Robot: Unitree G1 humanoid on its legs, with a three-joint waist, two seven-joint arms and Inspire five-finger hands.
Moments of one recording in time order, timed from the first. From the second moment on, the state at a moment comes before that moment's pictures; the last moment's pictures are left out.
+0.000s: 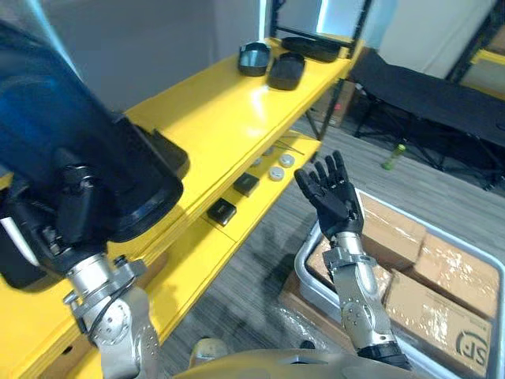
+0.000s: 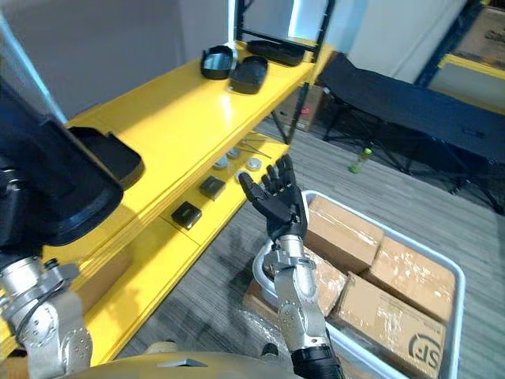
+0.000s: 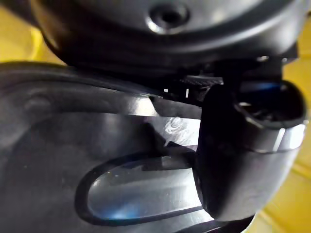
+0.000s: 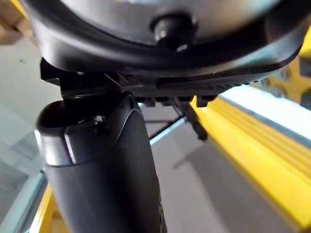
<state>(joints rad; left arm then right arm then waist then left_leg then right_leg) 0.36 -0.05 0.25 -0.50 -0.28 -0.46 0.35 0.07 -0.03 0.18 -0.03 0.69 -0.23 0.04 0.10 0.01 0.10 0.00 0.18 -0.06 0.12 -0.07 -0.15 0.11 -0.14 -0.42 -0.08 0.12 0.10</state>
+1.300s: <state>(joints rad) 0.32 0.05 0.22 -0.57 -0.30 -0.58 -0.04 -0.01 -0.04 0.18 -0.12 0.63 -0.43 0.23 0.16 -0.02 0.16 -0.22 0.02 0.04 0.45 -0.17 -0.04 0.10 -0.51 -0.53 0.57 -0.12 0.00</state>
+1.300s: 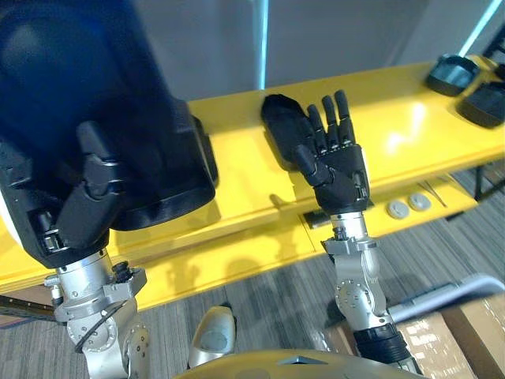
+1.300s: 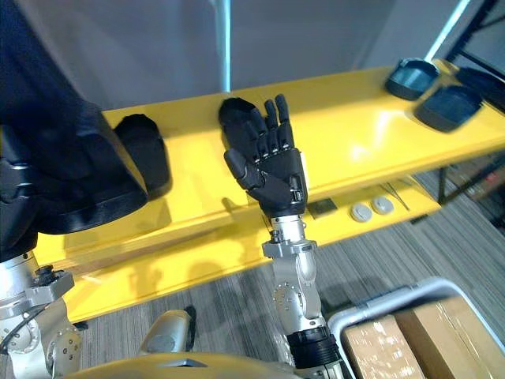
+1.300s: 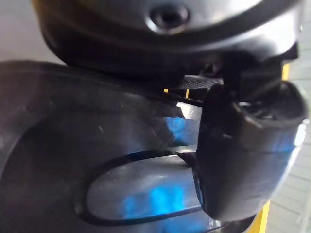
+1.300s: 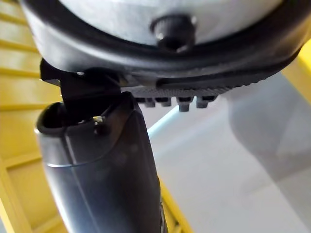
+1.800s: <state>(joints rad) 0.21 0.12 0.27 -0.51 -0.30 -0.58 0.02 -0.22 -0.20 0.05 -0.21 0.50 -0.47 0.21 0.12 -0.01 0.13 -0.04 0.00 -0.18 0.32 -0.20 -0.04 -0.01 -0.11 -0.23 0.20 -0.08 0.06</state>
